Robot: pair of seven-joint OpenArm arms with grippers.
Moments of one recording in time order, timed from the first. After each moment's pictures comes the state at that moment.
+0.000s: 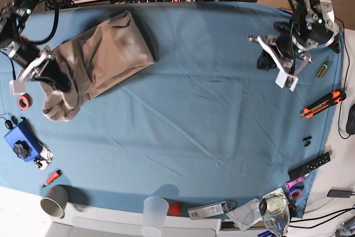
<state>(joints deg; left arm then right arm) 20.1 -9.8 -15.3 120.6 -35.4 -22.5 67.6 -10.6 22.7 44.3 96.8 81.1 39.9 -79.2</state>
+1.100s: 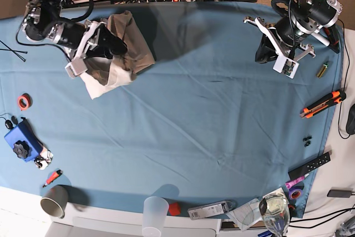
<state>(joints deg) 26.7 -9.8 -15.4 132.6 -33.1 -22.9 65.2 -19.4 19.2 25.6 108.0 77.3 39.7 -79.4</state>
